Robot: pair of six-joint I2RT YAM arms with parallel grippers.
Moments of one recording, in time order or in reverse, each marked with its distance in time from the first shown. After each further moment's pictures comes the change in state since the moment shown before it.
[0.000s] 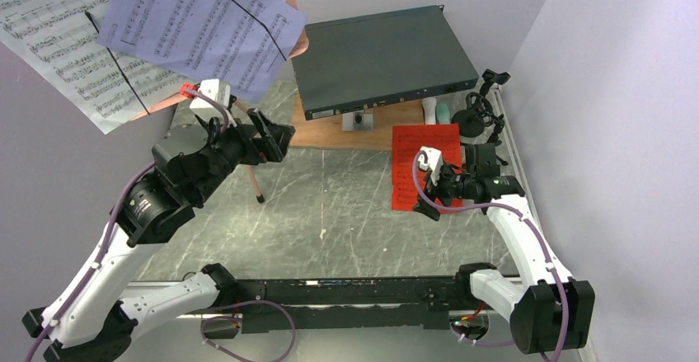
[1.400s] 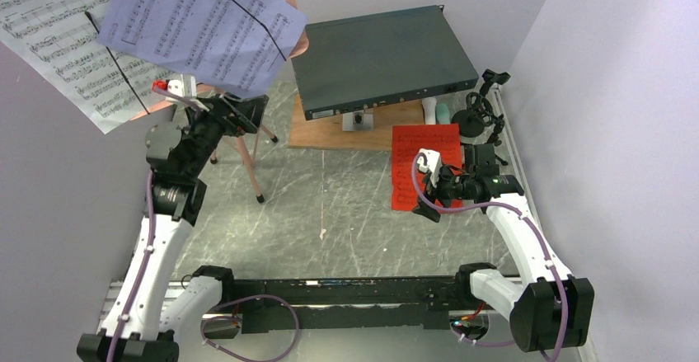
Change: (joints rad) left arm 0.615 -0.038 -0.429 0.722 0.589 -0.002; right arm -0.001 0.012 0.000 -0.021 -0.023 -0.040
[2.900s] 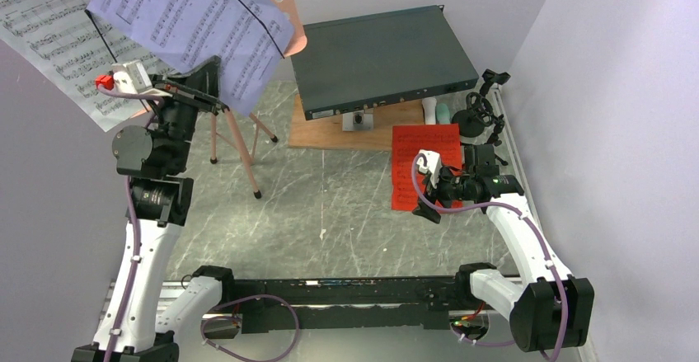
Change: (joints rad) left arm 0.002 0.013 0.179 0.137 -0.208 -0.005; right arm -0.001 0.000 0.000 -0.018 -0.001 -0.010
